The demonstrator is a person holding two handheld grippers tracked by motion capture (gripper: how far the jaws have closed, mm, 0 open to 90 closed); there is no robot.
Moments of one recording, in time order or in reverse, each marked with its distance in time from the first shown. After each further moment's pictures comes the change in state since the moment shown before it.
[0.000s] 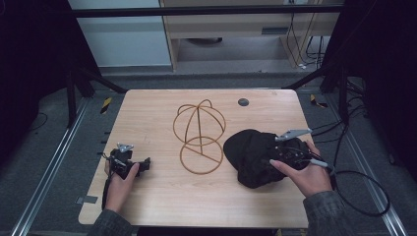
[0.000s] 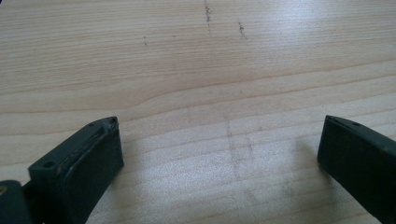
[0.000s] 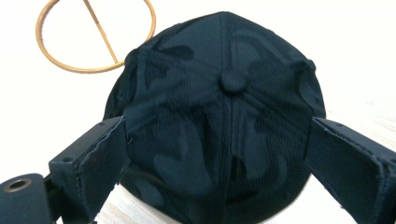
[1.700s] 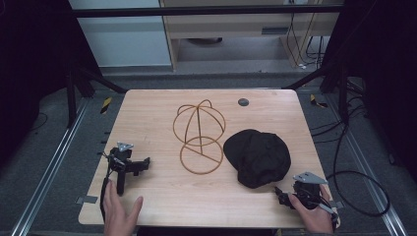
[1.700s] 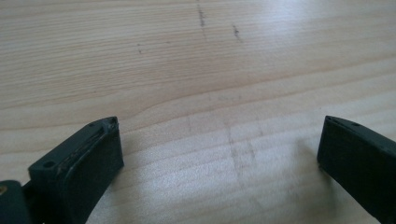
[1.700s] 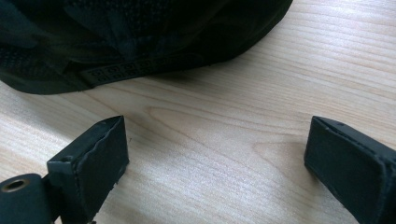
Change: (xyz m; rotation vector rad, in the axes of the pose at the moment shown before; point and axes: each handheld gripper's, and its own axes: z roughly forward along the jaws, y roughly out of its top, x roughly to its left) left arm 0.010 0.000 0.001 -0.002 -0.066 0.065; right arm -0.011 -0.148 0.056 -0.132 -0.117 0.190
